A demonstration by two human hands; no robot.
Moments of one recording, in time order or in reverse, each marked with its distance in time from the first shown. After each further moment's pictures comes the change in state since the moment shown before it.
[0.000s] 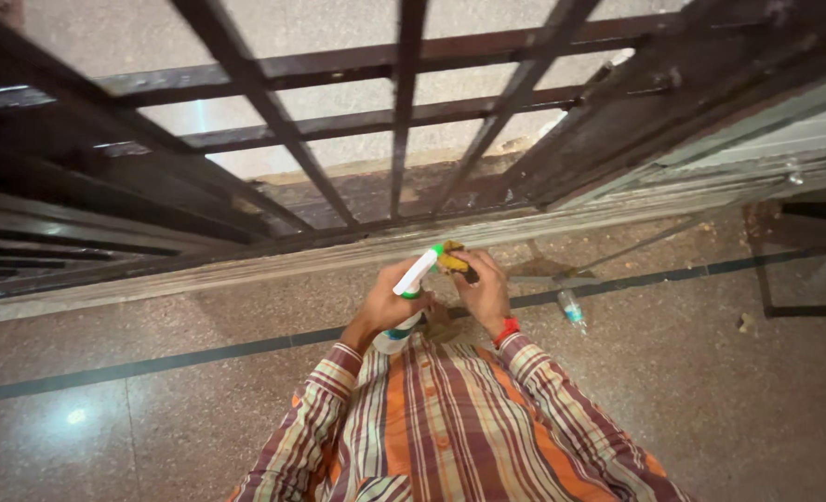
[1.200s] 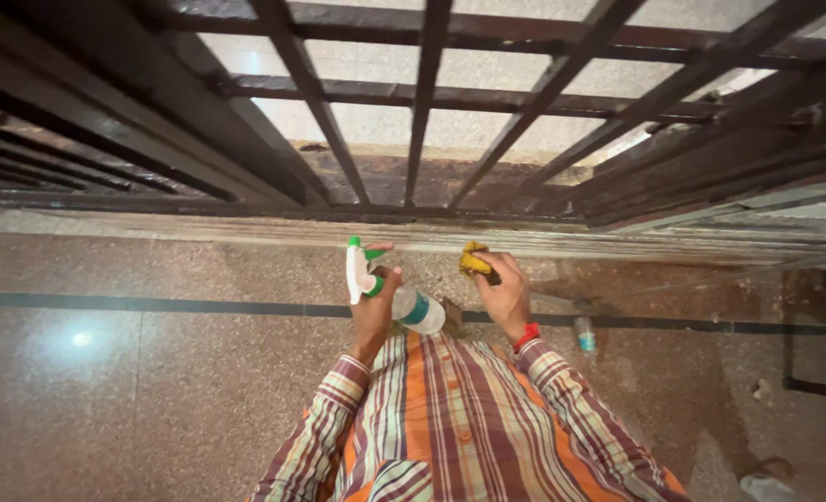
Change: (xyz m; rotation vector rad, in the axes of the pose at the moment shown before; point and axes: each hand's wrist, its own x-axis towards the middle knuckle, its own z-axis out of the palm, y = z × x) left_hand -0.075 -0.025 -0.020 -0.406 0.797 -0.095; right_hand 0.002 -0.020 0.027 0.011 -0.135 -0.082
